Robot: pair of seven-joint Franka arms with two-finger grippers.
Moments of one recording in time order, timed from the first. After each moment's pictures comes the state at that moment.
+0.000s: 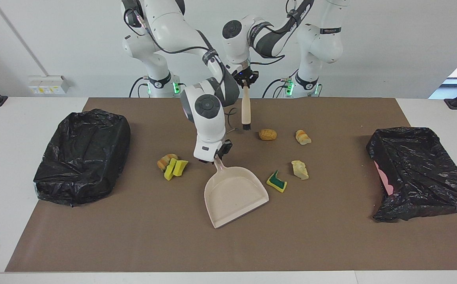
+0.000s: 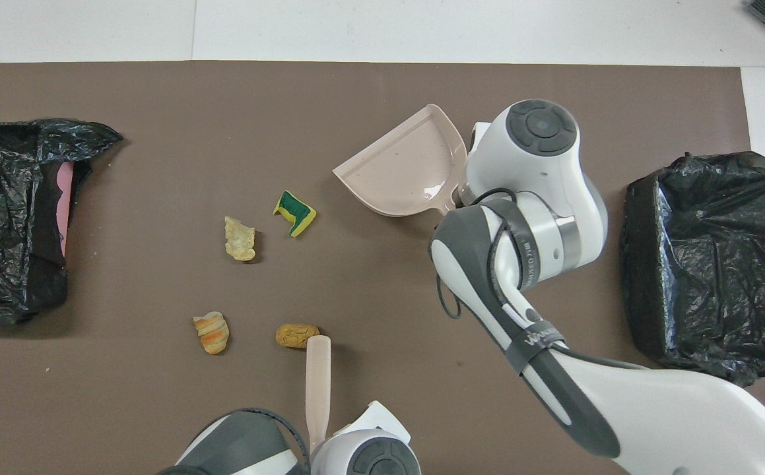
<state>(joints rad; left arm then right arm) -1.01 -0.18 0.01 -2.26 -0.06 1.66 -0.92 0.44 0.38 -0.11 -1.62 0.13 1.92 -0.41</state>
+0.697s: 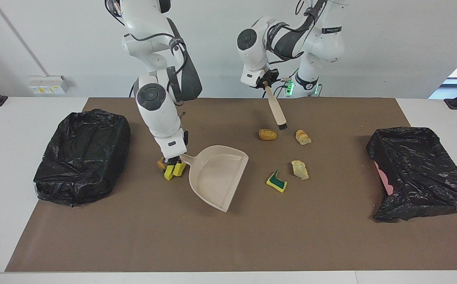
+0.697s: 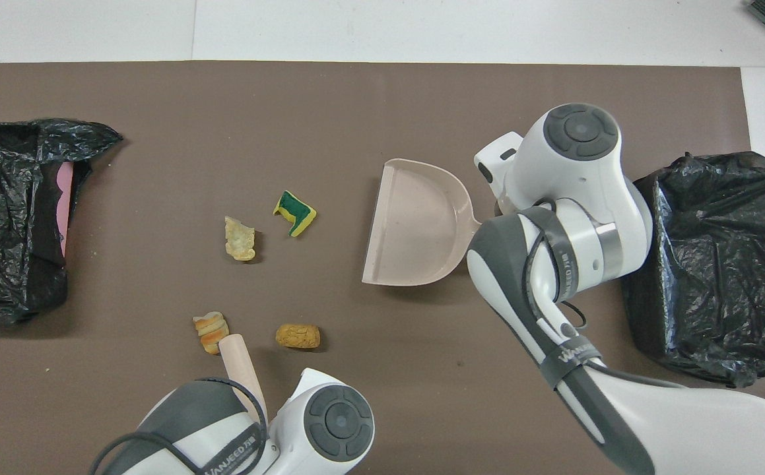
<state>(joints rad) -0.87 -0.19 0.01 -2.31 -0.02 1.59 -1.21 0.44 0.31 -0.11 -1.74 -0.01 1.90 -1.07</state>
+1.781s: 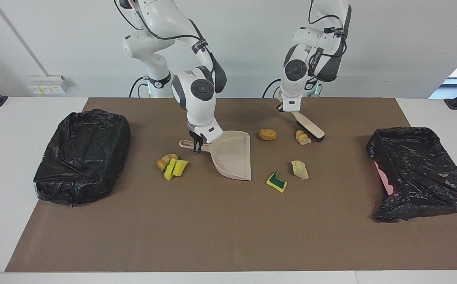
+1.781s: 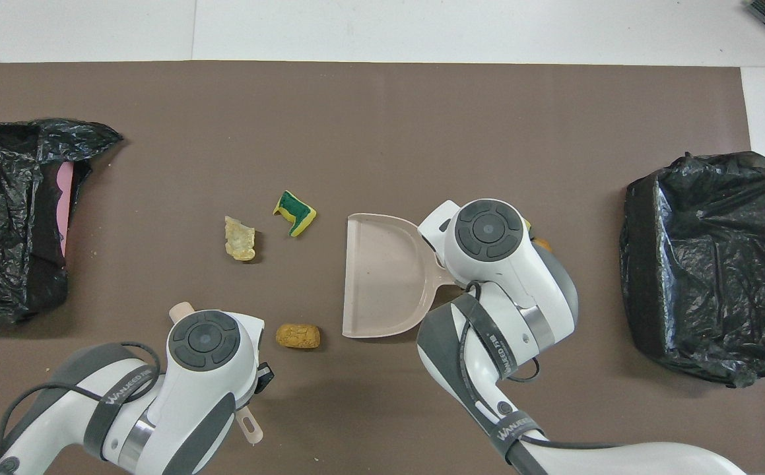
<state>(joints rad) -0.58 -0.18 0.00 -2.47 -0.03 1.91 -1.03 0.57 0.23 -0.11 -1.97 -0.07 2.08 -1.00</state>
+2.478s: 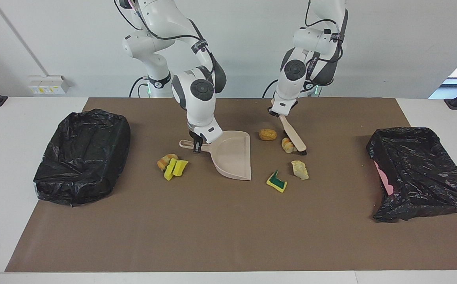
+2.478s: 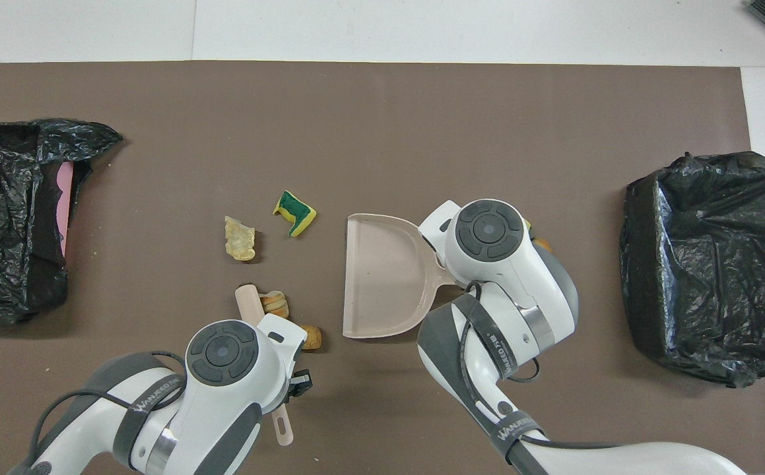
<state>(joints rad) -0.65 -0.17 -0.02 -2.45 -0.18 2.01 -0.83 0.57 0.23 -0.11 -1.97 -0.07 2.08 -1.00</state>
